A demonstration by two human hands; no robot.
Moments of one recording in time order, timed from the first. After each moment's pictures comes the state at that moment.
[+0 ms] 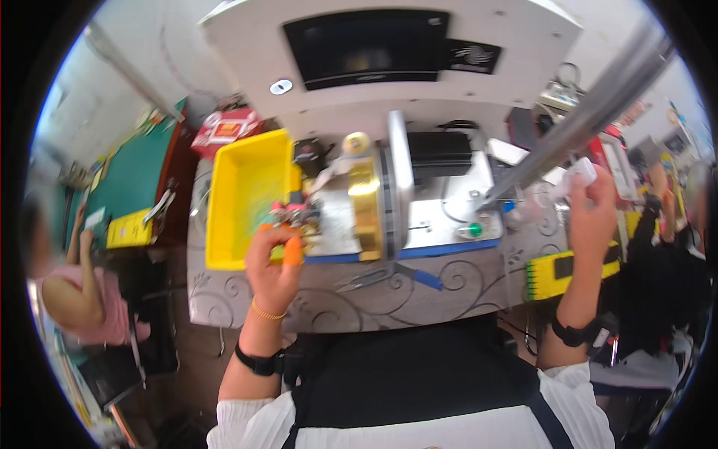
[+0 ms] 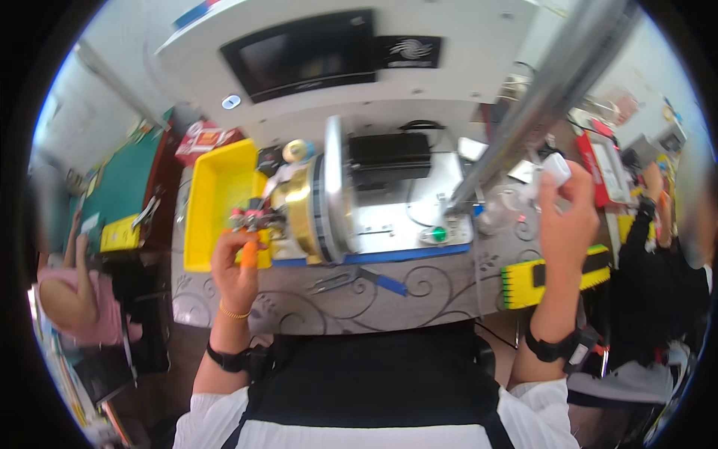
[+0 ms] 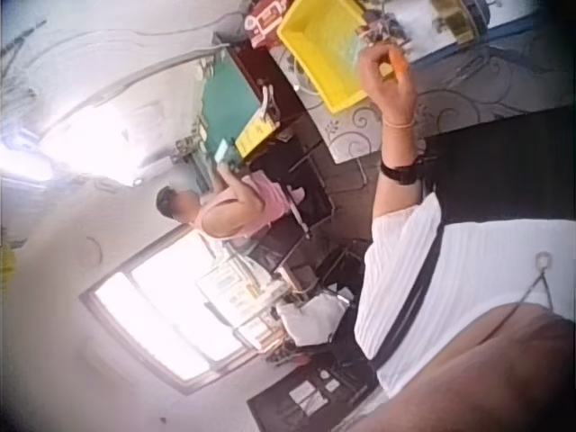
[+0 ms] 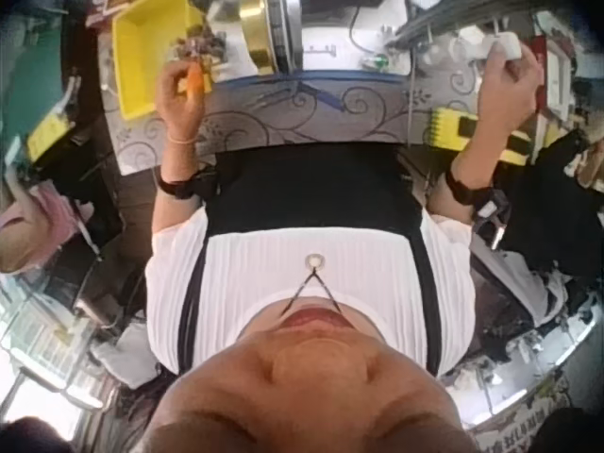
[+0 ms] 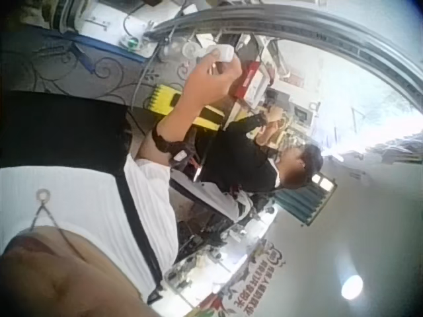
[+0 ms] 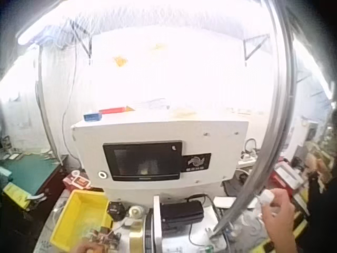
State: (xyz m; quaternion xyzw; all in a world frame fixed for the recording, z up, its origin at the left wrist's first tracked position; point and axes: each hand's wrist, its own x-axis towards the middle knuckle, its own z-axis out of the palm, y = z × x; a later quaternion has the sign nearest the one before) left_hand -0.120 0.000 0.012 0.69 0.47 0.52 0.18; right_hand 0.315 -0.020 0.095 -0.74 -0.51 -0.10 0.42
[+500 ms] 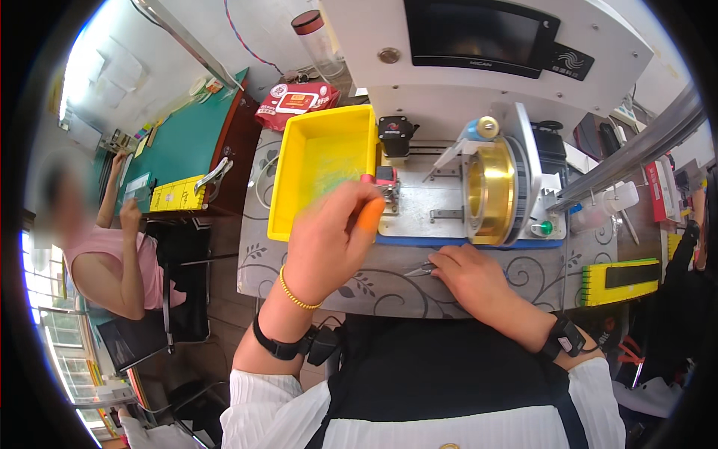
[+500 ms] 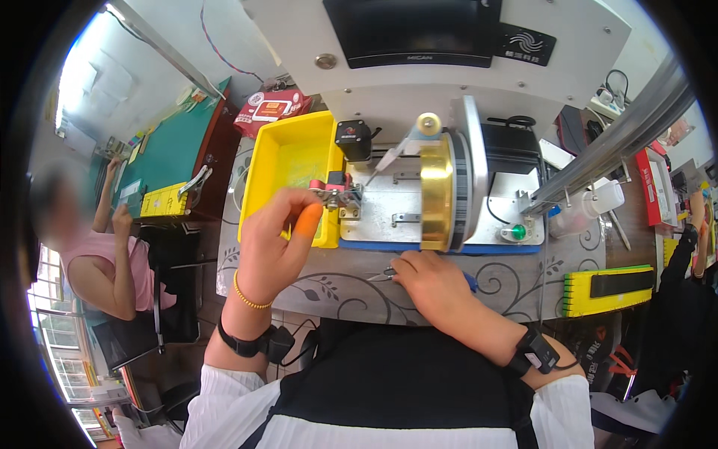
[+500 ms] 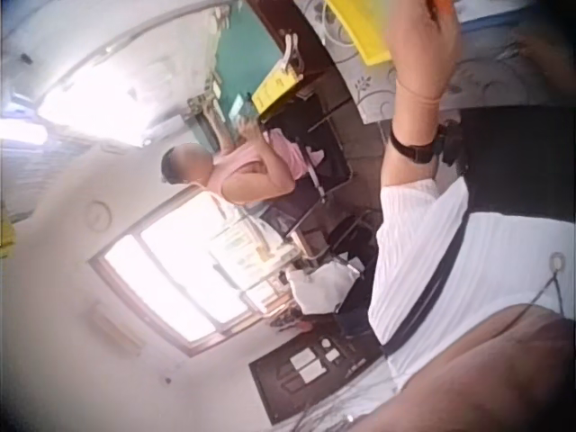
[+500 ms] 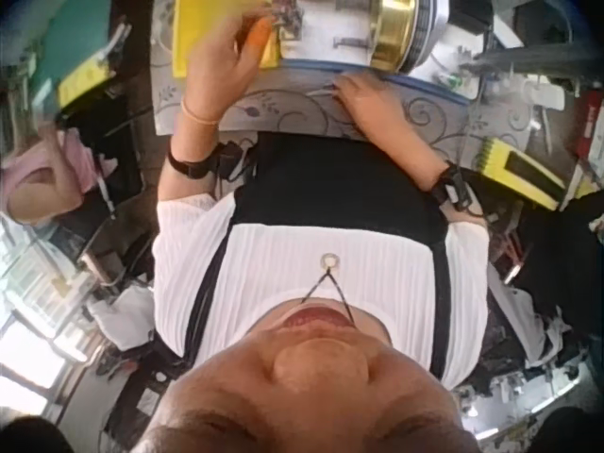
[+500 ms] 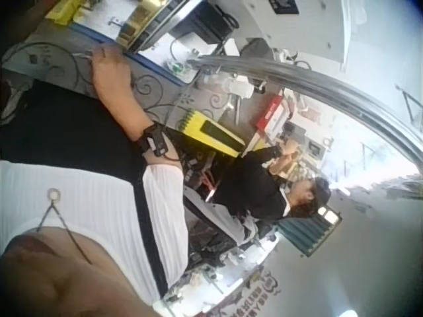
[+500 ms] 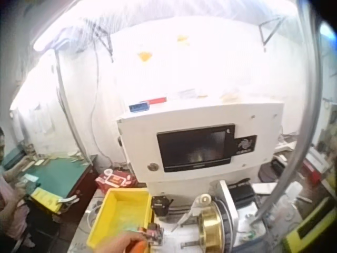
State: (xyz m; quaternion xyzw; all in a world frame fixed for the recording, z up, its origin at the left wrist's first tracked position) left_hand -0.120 -0.003 0.104 0.75 0.52 0.35 0.22; right_hand 0.109 -0.049 -0.005 -0.42 -0.86 0.14 0.25
